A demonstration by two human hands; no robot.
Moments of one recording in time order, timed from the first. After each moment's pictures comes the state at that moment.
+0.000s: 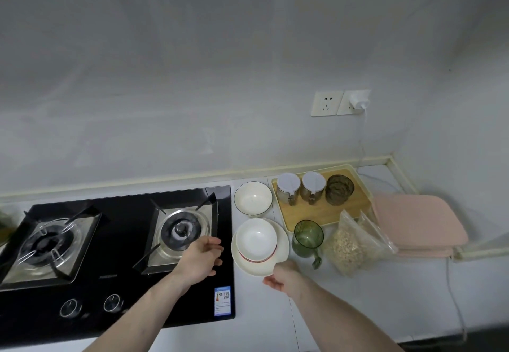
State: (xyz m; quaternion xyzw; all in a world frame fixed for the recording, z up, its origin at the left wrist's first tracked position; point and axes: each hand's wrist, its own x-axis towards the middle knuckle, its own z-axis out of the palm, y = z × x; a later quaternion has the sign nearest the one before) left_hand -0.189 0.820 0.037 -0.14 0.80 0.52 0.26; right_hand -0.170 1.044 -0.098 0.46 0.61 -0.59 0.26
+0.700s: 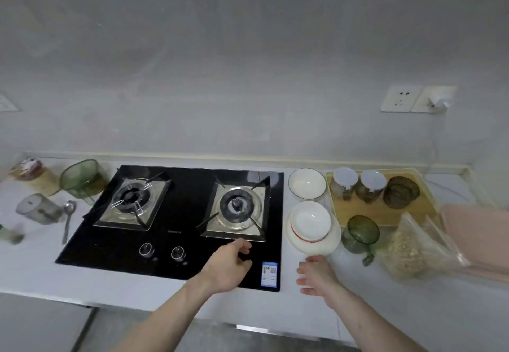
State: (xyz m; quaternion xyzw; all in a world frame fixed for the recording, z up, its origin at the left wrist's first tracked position) left_hand -0.113 0.767 0.041 -0.01 0.92 0.32 0.24; right_hand -0.110 1.014 -0.036 0.33 0.67 -0.61 0.27
